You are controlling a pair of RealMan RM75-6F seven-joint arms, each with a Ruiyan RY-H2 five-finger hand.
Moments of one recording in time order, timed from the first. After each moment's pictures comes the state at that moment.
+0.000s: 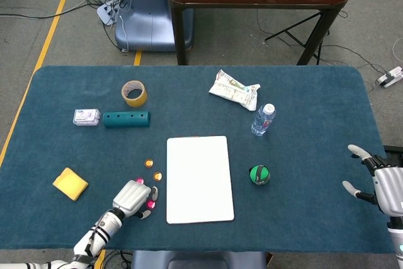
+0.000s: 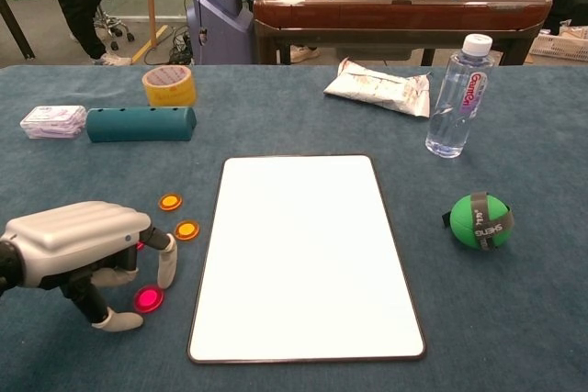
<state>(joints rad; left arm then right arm) -0.56 -1.49 0.03 -1.74 1.16 0.97 0.55 0.07 -1.10 0.07 -1.52 -1.58 1.58 0.17</state>
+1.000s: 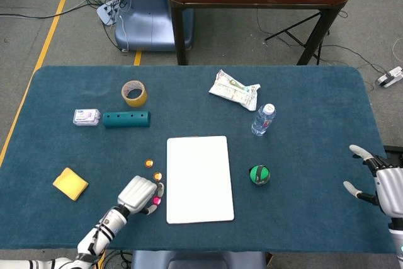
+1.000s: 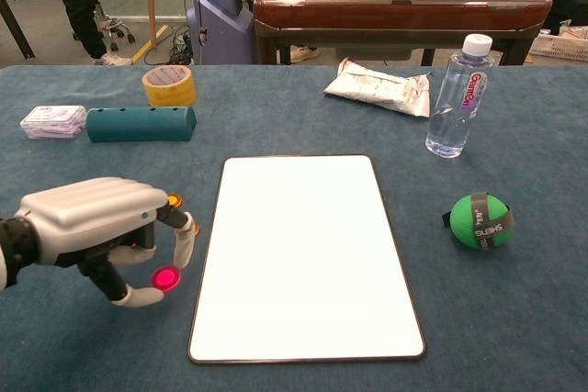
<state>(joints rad) -0.61 -1.49 0.01 -1.81 1.16 1.00 0.60 0.06 -1.09 0.07 -1.52 -1.59 1.60 0.18</state>
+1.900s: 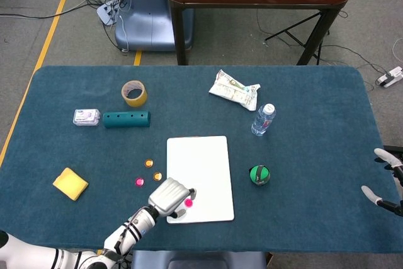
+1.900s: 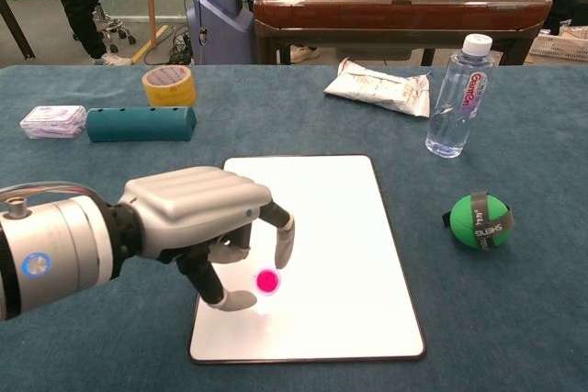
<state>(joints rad) -0.77 -1.60 -0.05 -1.88 1.04 0.97 0.75 -0.02 -1.06 0.08 -1.50 -1.60 1.72 0.29</state>
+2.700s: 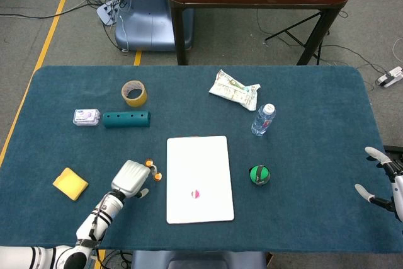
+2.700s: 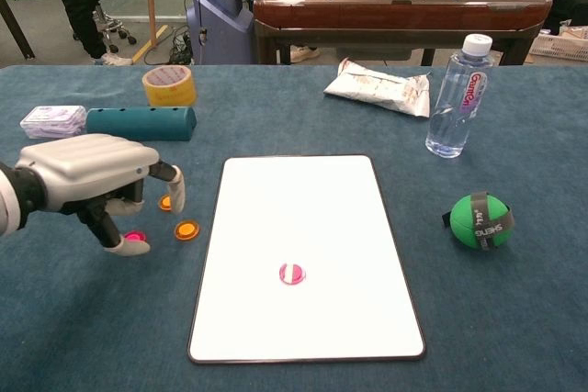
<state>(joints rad) -0.71 -1.45 0.00 -1.77 0.99 1.06 0.69 0.01 -1.07 0.08 -1.52 -1.59 1.66 0.24</state>
